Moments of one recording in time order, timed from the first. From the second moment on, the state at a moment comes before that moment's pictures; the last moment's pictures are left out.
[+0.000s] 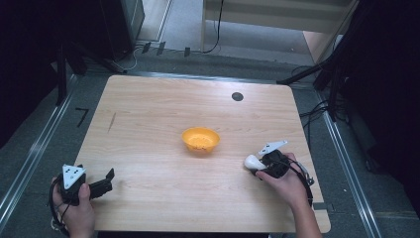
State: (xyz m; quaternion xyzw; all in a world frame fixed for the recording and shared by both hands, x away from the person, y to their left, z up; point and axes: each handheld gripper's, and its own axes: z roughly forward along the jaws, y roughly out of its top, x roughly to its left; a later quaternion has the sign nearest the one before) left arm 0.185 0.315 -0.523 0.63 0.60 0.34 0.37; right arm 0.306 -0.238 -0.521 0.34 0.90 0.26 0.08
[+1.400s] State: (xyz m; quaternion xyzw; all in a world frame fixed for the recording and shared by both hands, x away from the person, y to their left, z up) left arm 0.185 0.316 -0.523 0.63 0.60 0.33 0.37; right arm 0.322 -0.222 -0.475 0.30 0.91 0.28 0.10
